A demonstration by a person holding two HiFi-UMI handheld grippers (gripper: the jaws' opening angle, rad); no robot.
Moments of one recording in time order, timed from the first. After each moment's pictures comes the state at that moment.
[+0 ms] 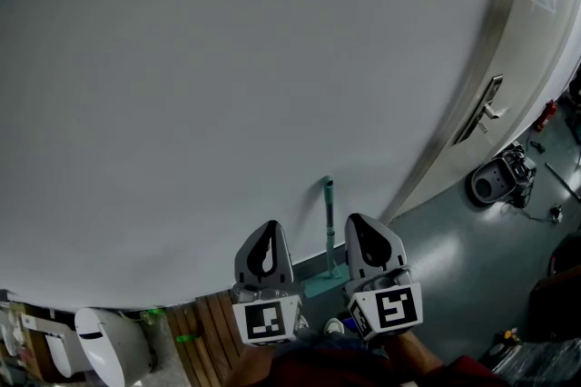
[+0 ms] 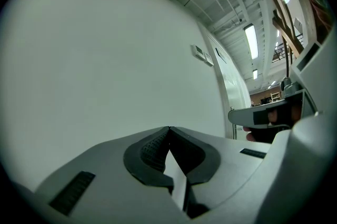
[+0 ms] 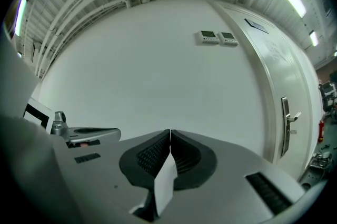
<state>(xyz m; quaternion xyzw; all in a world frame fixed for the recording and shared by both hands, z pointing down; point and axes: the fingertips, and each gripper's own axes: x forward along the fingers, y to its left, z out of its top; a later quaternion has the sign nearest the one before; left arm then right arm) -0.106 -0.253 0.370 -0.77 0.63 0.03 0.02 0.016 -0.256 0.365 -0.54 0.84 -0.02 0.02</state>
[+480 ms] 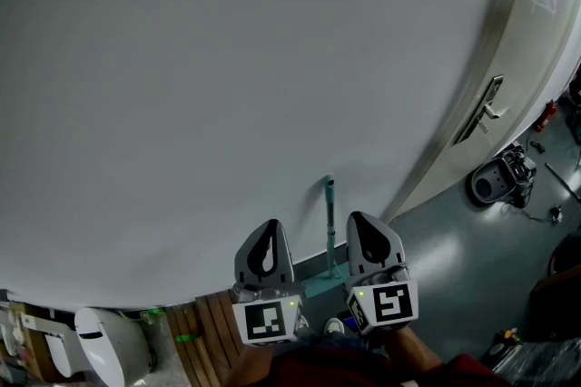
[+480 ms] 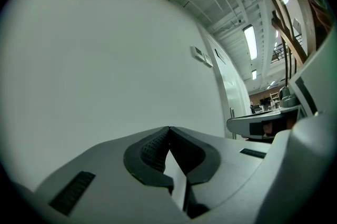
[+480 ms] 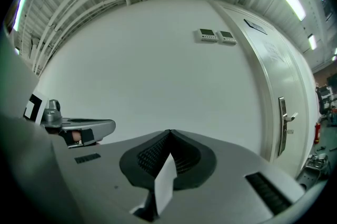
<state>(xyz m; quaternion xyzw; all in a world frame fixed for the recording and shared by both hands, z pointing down) -0.107 -0.252 0.365 -0.78 0.63 0.03 0.03 0.018 -0.262 0.378 -0.55 0.84 -0.01 0.01</state>
